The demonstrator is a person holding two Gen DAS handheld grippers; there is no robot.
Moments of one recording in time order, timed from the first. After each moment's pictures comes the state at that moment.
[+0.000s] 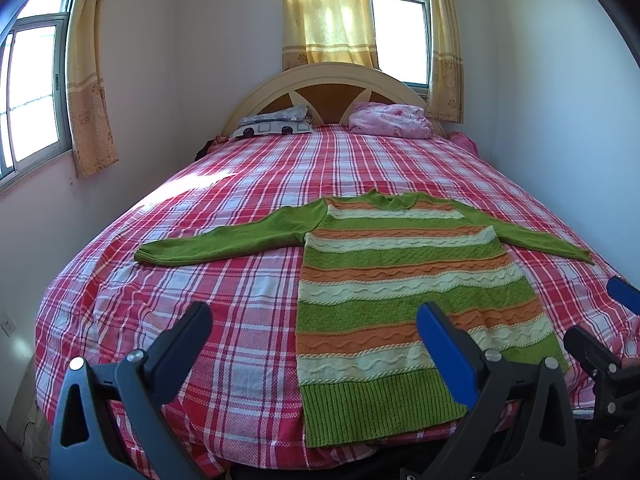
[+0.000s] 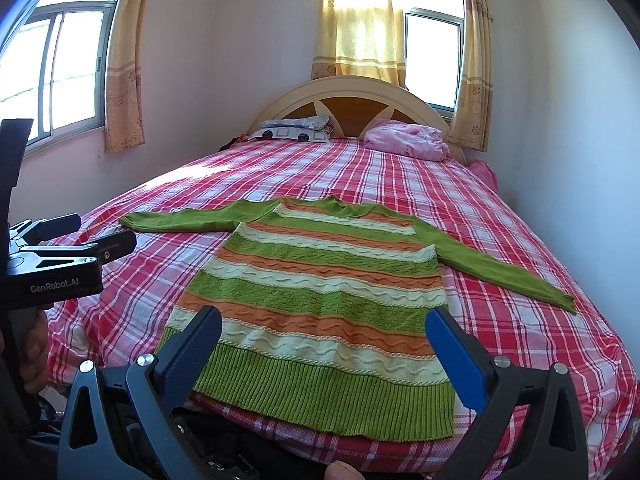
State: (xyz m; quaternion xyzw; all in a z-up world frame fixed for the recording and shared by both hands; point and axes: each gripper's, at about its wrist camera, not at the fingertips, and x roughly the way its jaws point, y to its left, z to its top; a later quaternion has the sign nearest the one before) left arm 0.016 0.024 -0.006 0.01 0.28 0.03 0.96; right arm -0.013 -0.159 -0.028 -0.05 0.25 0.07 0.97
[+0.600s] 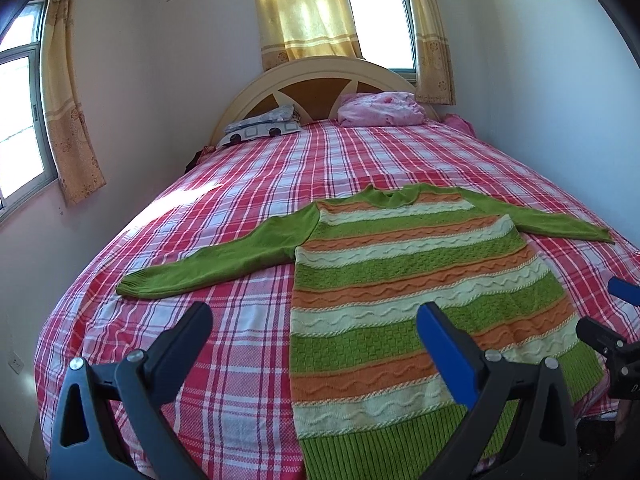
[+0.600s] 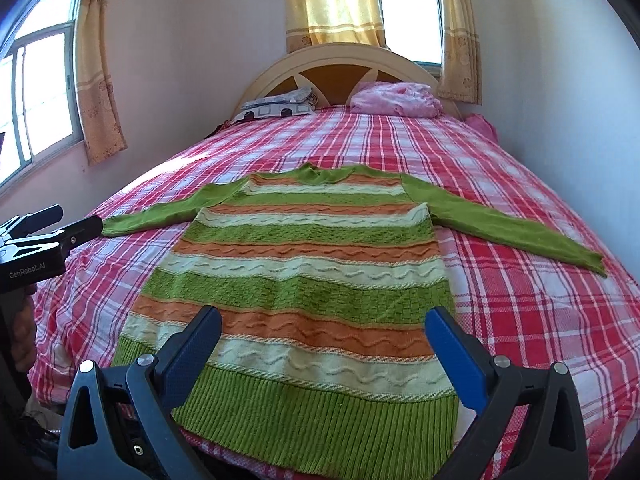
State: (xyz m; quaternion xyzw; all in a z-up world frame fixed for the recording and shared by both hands) left arm 0.087 0.002 -0.023 0.07 0.28 0.02 0.96; right arm 0.066 -0.226 -0.075 0.02 0.31 0.07 0.95
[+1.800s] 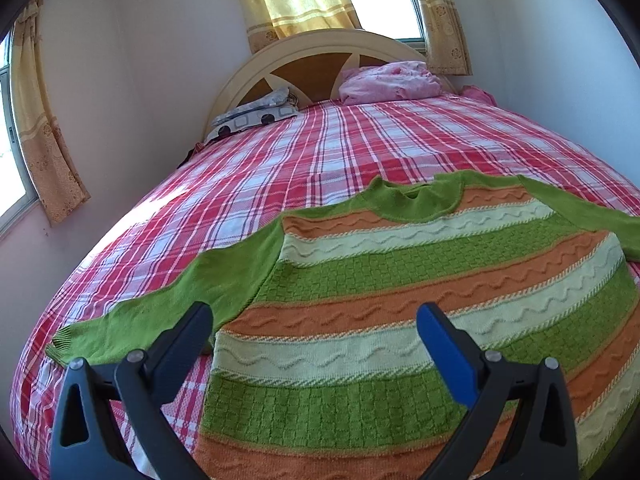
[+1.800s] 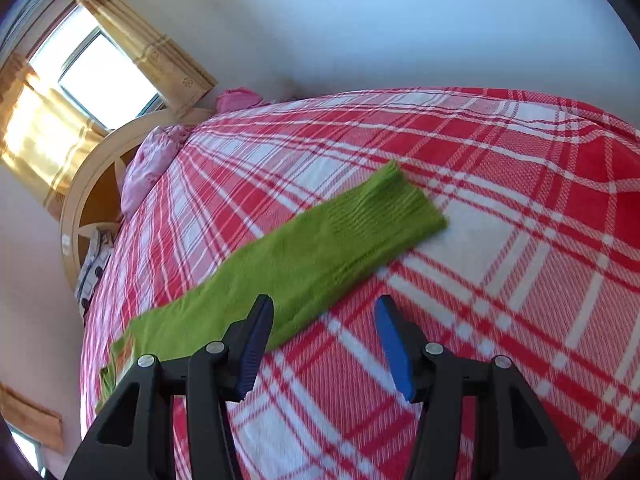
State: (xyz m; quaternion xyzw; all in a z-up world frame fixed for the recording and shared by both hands) left arm 0.290 -0.050 -0.096 0.10 0.30 0.06 0.95; right arm 0.165 -0.604 -0.135 0.40 0.29 -0.24 0.84
